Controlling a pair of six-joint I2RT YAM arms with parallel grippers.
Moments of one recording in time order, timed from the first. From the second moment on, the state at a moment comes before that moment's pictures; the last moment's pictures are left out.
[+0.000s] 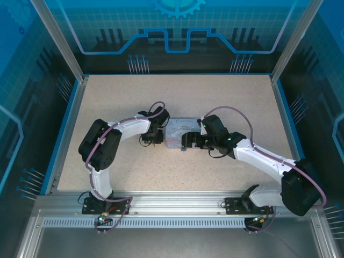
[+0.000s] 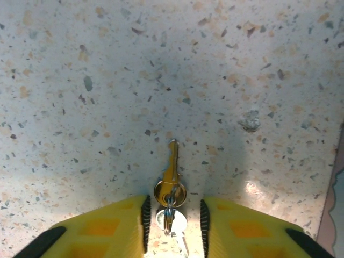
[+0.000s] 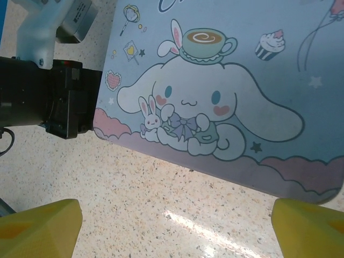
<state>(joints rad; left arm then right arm) -0.52 1.90 1.22 -0.74 -0.12 -0.58 0.64 1.29 0.80 -0.34 -0.18 0.65</state>
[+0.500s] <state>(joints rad) -0.49 1.84 1.18 -0.71 -0.13 -0.53 0.68 1.29 0.80 -0.34 -0.16 0.67</state>
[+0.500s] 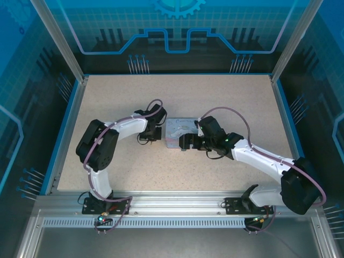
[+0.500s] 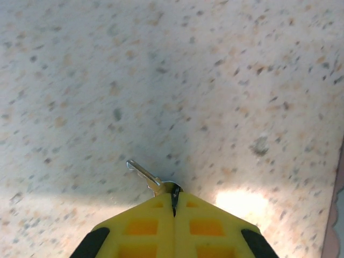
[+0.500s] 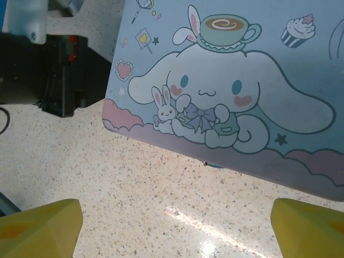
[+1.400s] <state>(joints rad) -0.60 1.34 0.93 -0.16 0.16 -0.93 0.63 1.22 0.84 -0.21 -0.27 0.65</state>
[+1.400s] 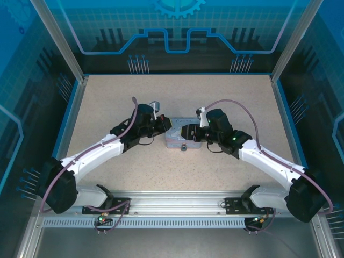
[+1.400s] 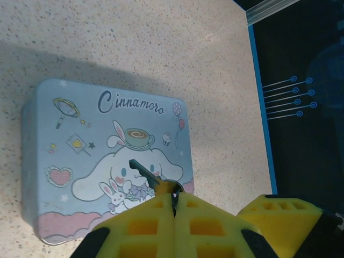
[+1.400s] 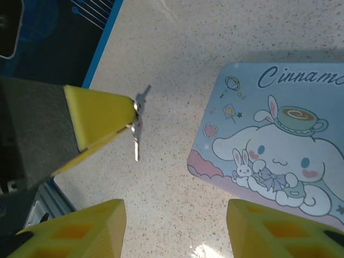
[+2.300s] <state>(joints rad) -0.66 1.42 1.04 -0.29 0.11 -1.09 0.64 1.29 0.89 -0.18 -0.29 0.63</state>
